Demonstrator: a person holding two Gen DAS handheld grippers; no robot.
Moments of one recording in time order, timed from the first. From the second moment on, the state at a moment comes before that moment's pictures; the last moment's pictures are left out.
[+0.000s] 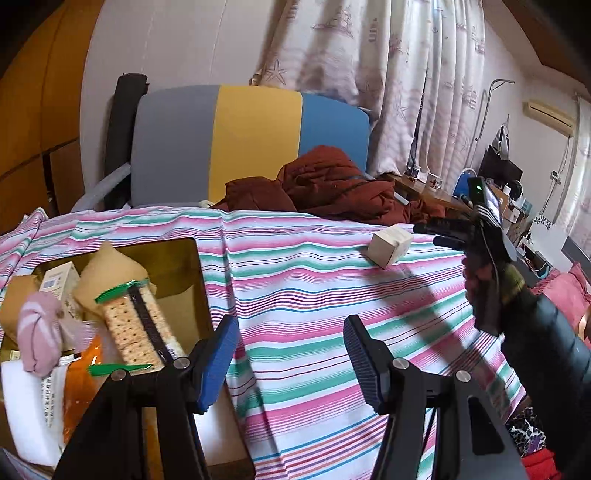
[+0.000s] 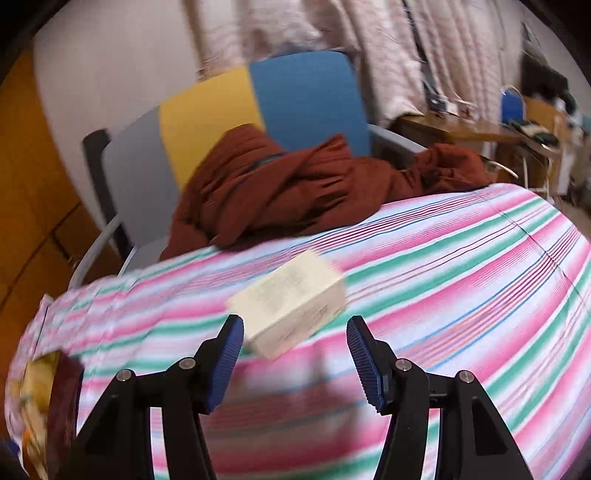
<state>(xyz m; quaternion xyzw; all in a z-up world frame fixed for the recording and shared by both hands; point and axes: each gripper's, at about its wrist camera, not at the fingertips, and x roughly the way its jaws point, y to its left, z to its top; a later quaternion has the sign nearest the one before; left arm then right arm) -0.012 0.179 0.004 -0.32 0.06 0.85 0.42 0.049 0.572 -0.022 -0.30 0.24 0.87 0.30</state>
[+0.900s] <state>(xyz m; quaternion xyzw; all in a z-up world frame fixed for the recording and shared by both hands) -0.022 0.205 -0.004 -0.36 0.07 0.83 0.41 0.062 0.507 -0.053 -0.33 0.34 0.88 -0.01</state>
